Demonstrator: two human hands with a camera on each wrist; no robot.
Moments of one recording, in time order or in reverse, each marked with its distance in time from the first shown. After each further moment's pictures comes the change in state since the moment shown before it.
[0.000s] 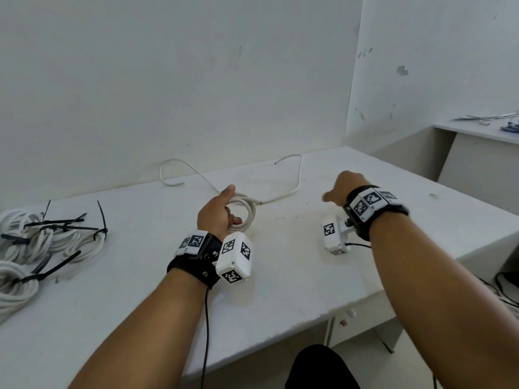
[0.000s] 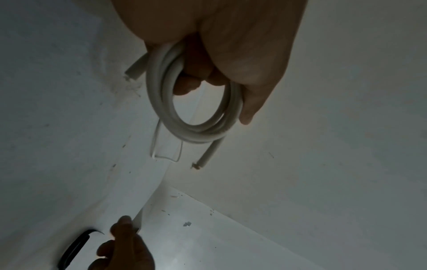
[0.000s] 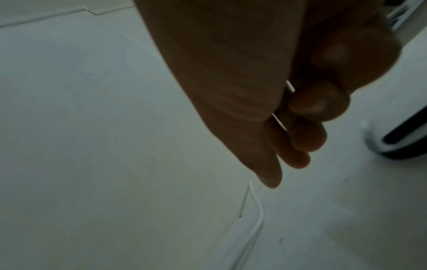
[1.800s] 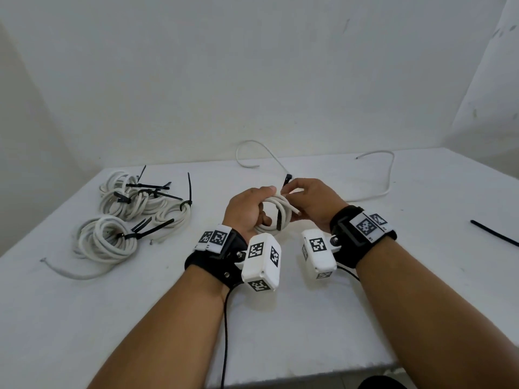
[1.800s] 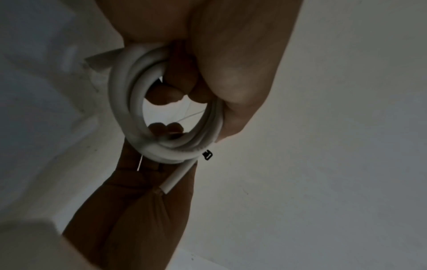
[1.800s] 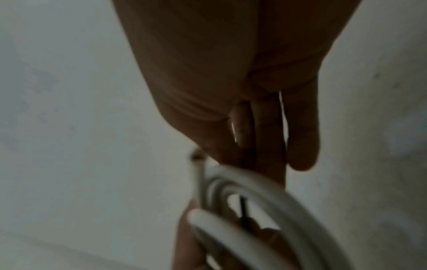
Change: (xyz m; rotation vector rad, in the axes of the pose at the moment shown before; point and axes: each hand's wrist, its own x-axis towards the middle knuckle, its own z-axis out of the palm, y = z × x) left_hand 0.015 0.025 -0.105 0.010 -0.031 0.030; right_hand -0.061 -0.194 0.098 1.045 -0.529 -0.422
